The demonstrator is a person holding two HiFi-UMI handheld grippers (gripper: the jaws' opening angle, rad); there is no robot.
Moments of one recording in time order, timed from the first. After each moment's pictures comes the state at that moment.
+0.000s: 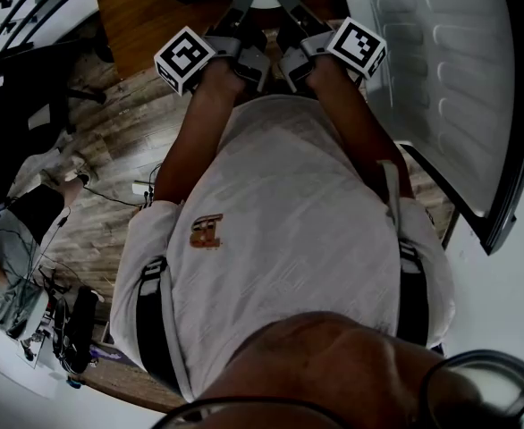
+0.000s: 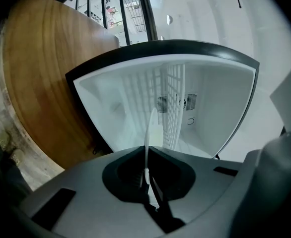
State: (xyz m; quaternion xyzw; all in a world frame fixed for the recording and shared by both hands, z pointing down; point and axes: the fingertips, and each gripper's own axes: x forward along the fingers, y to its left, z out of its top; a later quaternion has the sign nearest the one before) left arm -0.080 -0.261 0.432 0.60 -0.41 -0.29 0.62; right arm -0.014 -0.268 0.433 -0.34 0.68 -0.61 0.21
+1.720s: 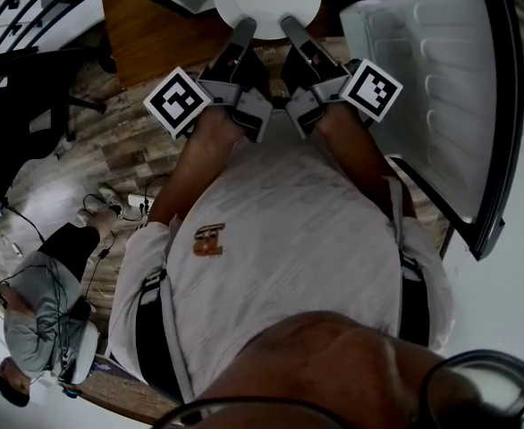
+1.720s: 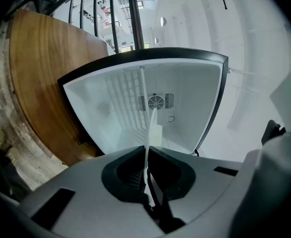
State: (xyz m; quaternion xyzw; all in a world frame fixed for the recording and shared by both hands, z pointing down) left arm -0.055 -0.217 0.344 0.62 -0.38 -0.32 0.61; right arm 0.007 -0.225 0.357 -0.30 0.71 -0.59 0.22
